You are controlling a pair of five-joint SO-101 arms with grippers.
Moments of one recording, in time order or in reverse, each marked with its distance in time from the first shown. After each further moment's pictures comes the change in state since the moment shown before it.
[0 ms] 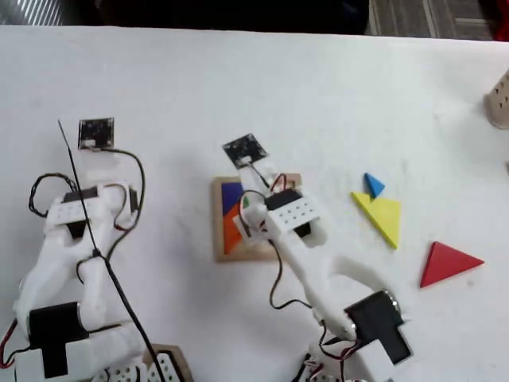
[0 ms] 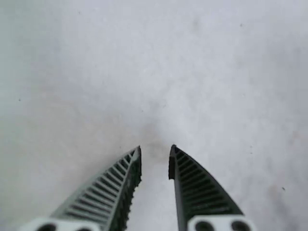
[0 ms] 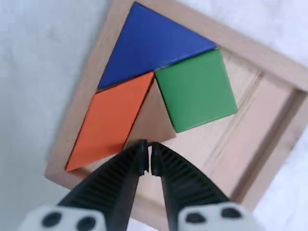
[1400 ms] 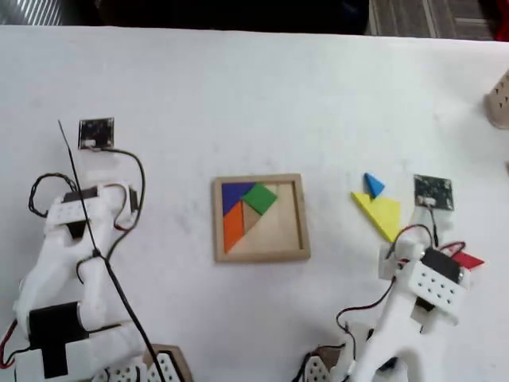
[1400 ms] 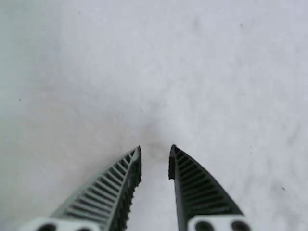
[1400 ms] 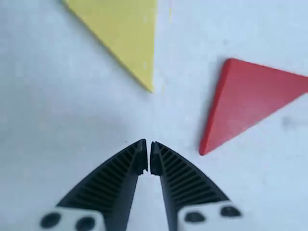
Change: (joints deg) left arm 0.0 0.0 0.0 0.0 -0.1; right arm 61.7 -40.6 25.6 11.6 19.6
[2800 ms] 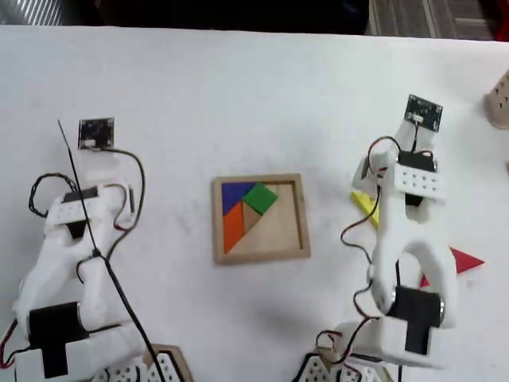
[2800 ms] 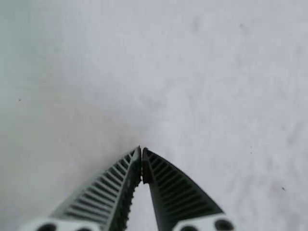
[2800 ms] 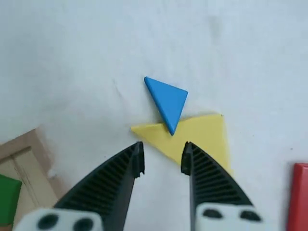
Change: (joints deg) left arm 0.0 0.0 0.0 0.0 0.0; right arm -21.2 41.5 -41.8 1.0 -33.1
